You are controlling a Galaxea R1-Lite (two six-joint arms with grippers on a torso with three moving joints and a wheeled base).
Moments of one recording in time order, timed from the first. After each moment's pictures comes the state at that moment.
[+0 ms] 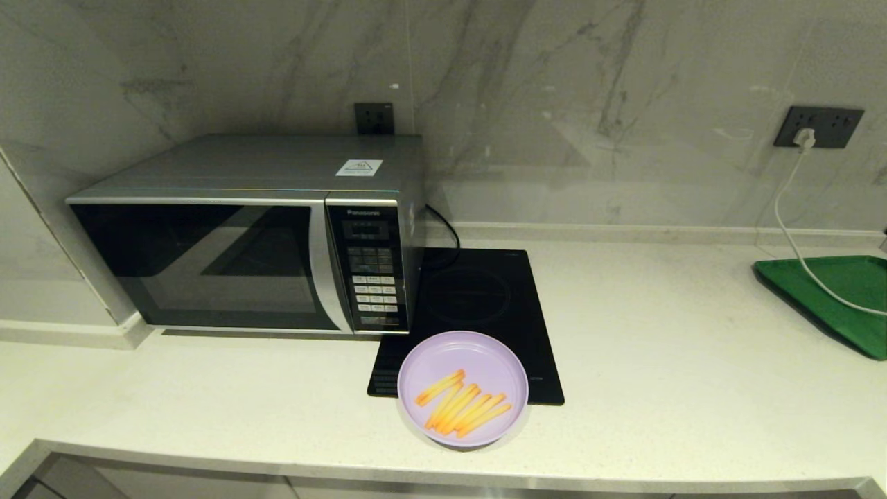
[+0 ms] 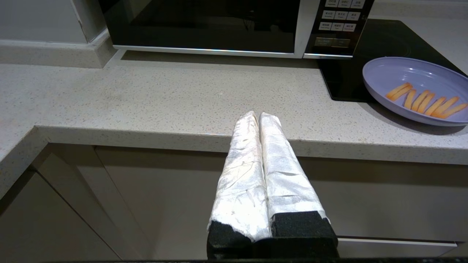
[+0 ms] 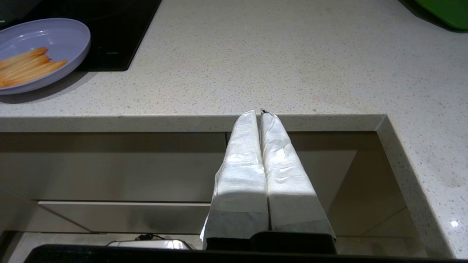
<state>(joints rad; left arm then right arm) 0.00 0.00 0.00 0.00 0.01 -0.05 0.00 0.00 -0.11 0.26 -0.04 0.09</state>
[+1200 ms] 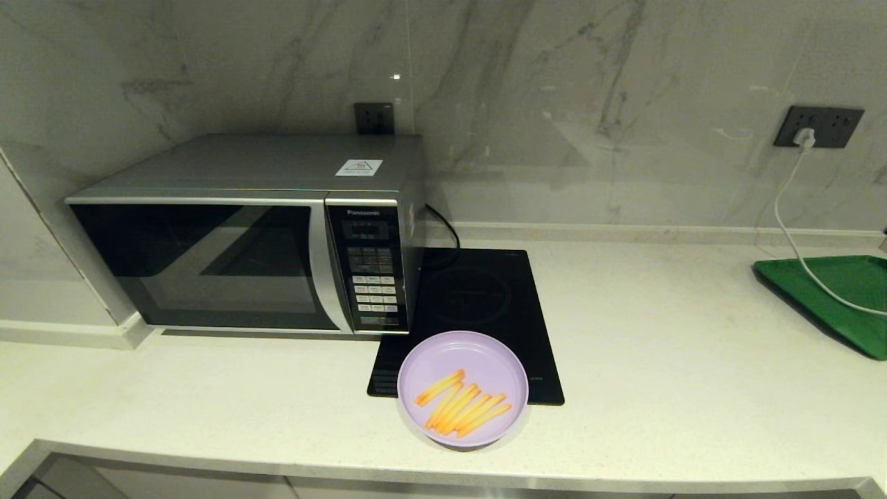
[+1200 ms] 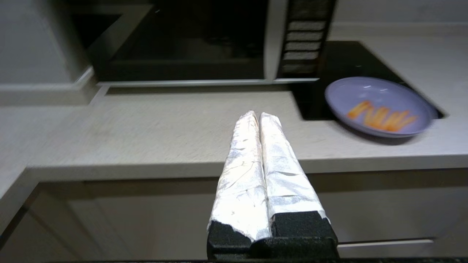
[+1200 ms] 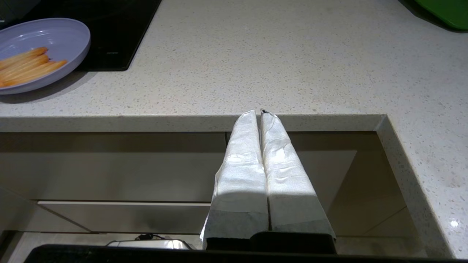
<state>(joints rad) -0.01 0.00 -0.20 0.12 -0.09 -0.03 0.00 0.00 -0.11 0.26 -0.04 0.09</state>
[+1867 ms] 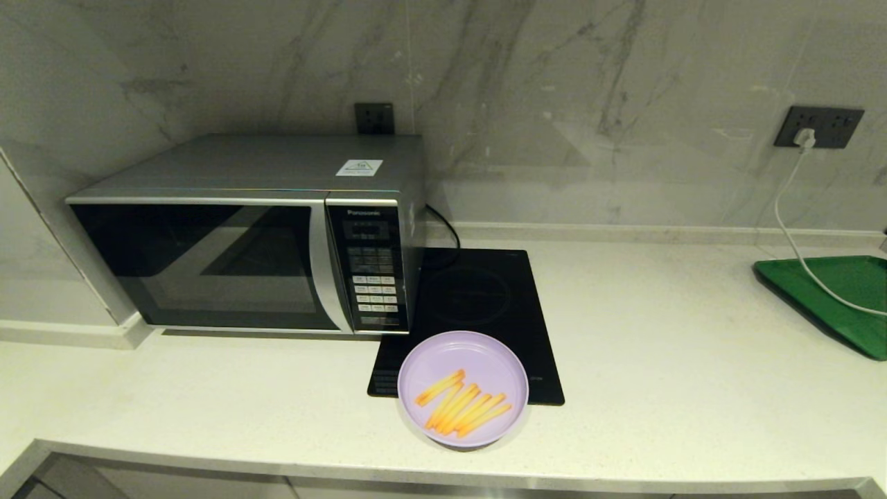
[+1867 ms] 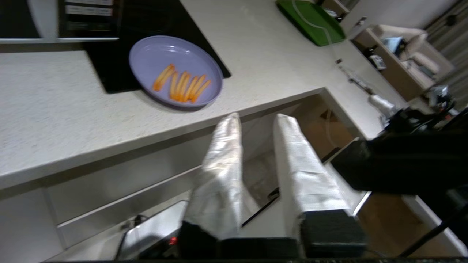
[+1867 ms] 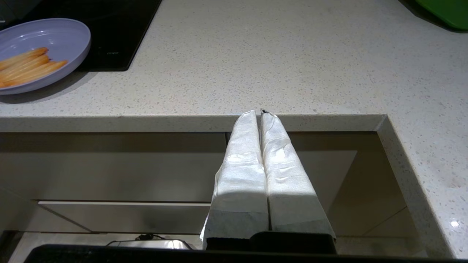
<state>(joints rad) -0.35 0.55 -0.61 0.21 -0.41 -0.37 0.00 0.00 -0.11 0.26 -0.04 0.09</state>
